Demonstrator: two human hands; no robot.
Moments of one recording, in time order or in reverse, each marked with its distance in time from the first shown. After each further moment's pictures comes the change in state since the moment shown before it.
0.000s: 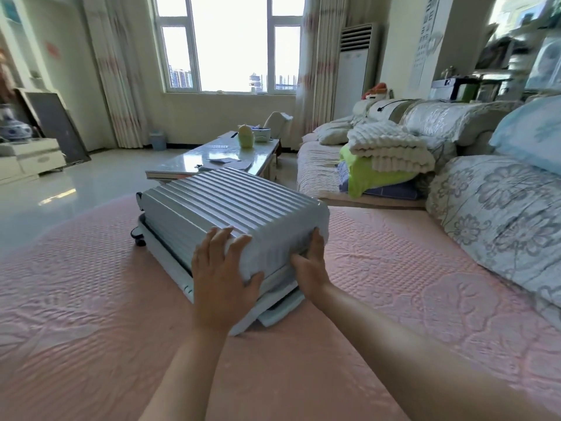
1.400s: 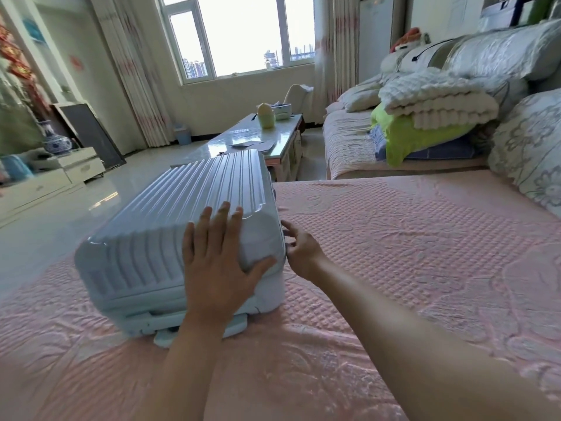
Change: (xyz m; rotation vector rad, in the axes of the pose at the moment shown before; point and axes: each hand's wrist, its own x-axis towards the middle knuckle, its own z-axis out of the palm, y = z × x) left_hand 0.022 -0.058 -0.001 0.422 -0.065 0.111; right_hand 0.082 0.028 0.089 -0.006 -0.183 -0.126
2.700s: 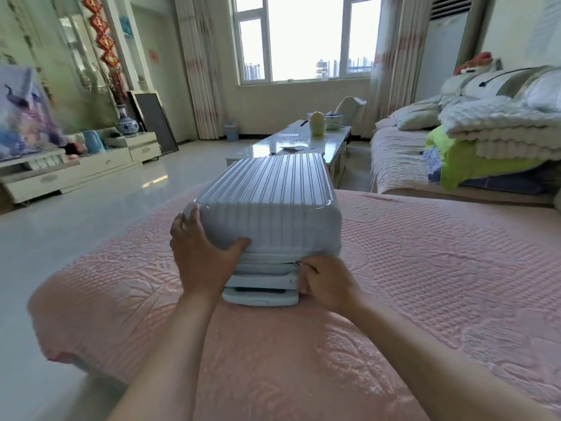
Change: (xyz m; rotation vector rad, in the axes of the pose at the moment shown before) left_hand -0.040 -0.120 -0.033 -0.348 0.039 -0.655; right_hand -0.102 -0.059 0.050 -0.506 -0.195 -0.144
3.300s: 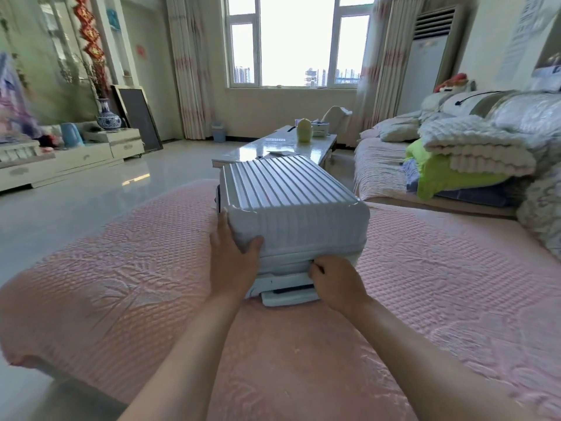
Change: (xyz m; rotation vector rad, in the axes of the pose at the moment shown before) left_hand -0.034 0.057 0.032 -0.407 -0.236 -0.197; right_hand -0.008 0.029 -0.028 -0.148 0.185 0.073
